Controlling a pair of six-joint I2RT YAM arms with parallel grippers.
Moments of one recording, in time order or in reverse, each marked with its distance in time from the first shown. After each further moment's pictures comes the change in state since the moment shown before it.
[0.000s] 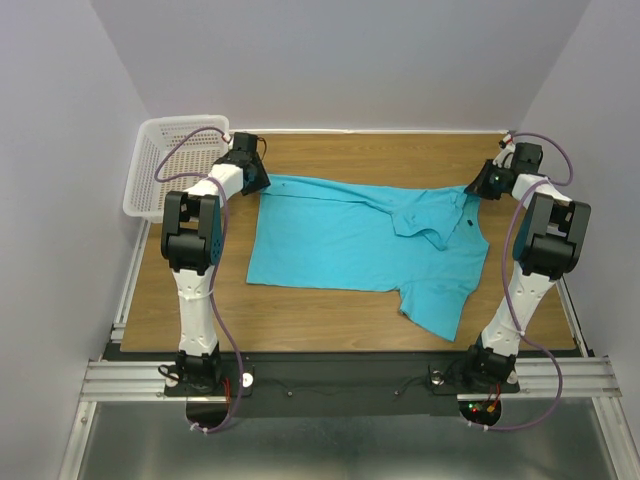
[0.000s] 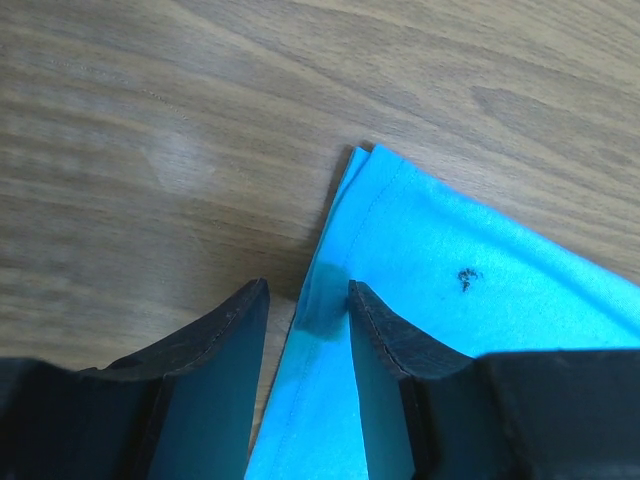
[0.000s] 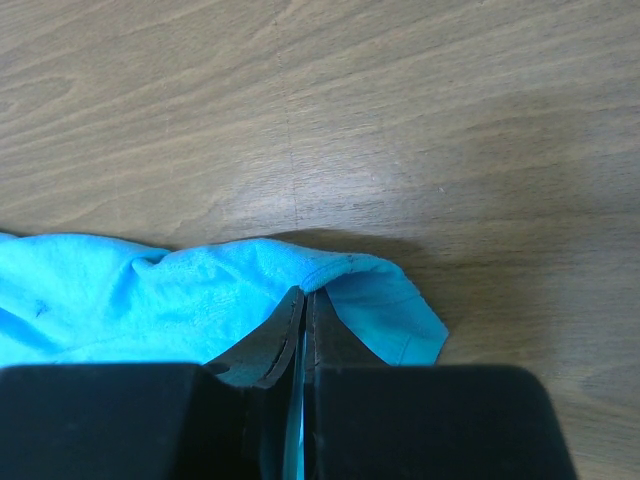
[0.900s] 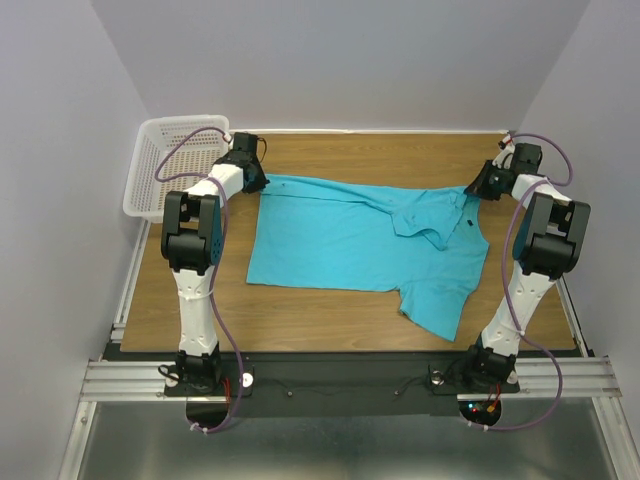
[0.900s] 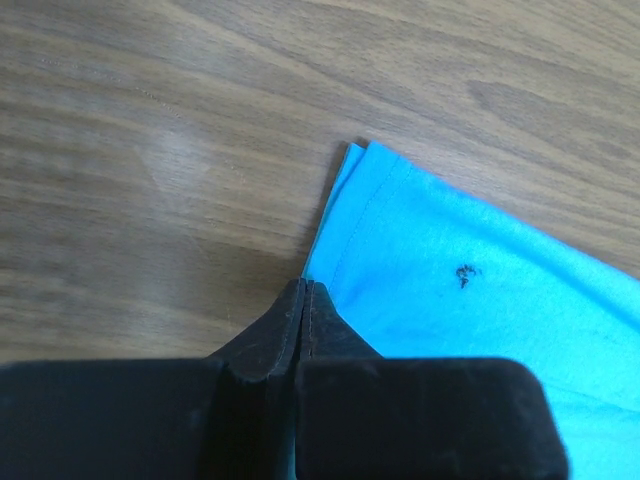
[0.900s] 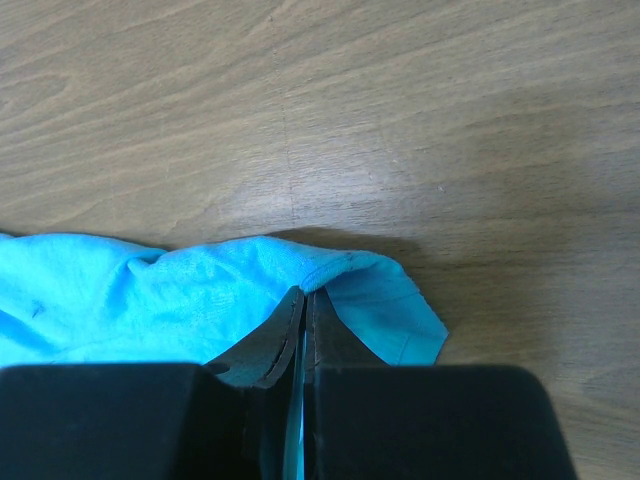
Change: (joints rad) left arm -0.005 0.000 0.000 -0.001 0.010 0.005; right arm 0.000 0.005 0.000 0.000 0.000 0.000
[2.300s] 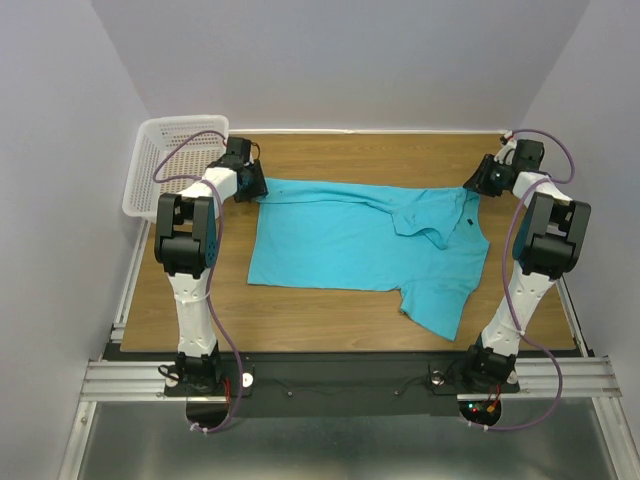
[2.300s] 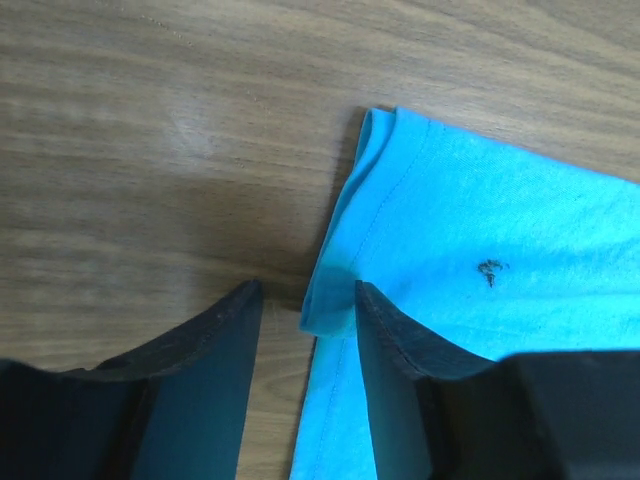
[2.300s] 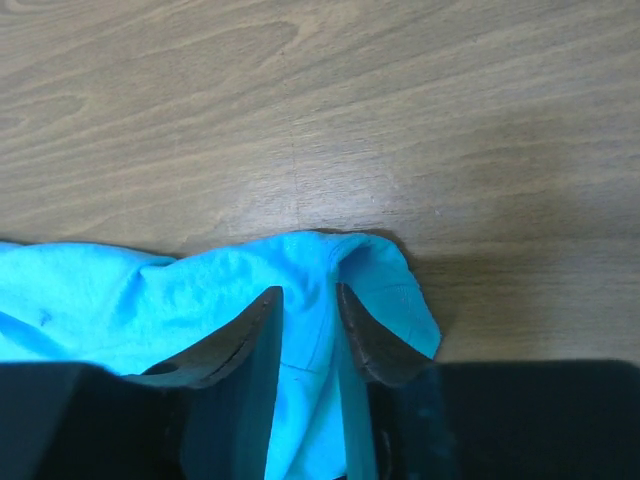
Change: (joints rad) left arm 0.033 -0.052 -0.080 -0.032 0.079 0.122; right arm 0.000 0.002 0.032 0.000 0.006 -0.002
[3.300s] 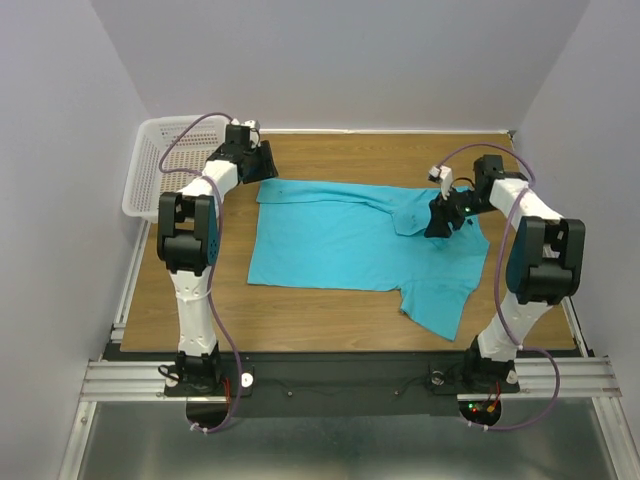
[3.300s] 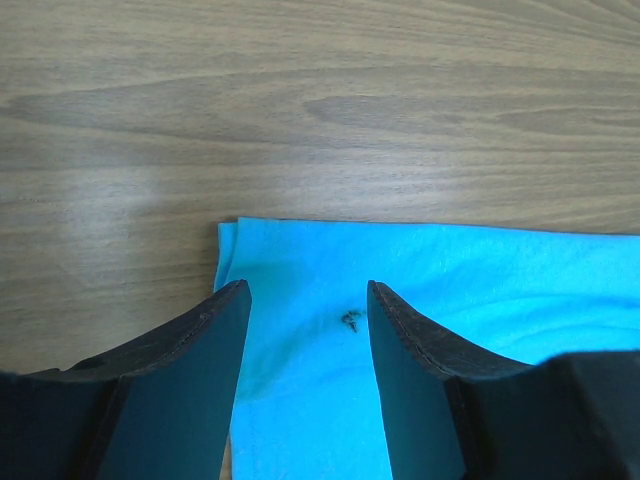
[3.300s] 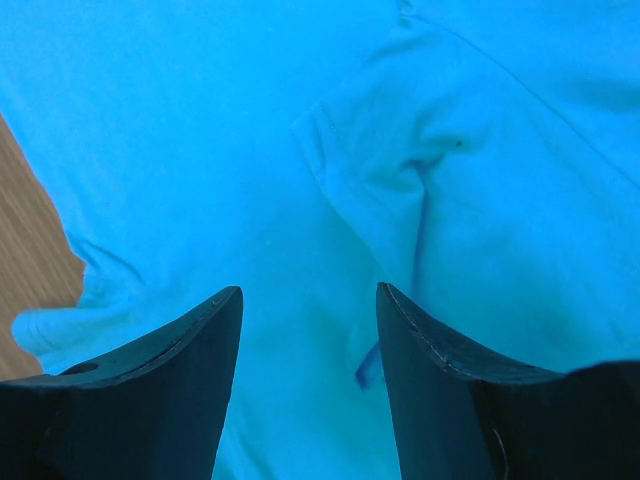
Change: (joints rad) left arm 0.000 0.034 0.110 0.108 0.194 0.050; right arm 0.188 -0.312 -0.244 -0.573 -0.316 -1.008
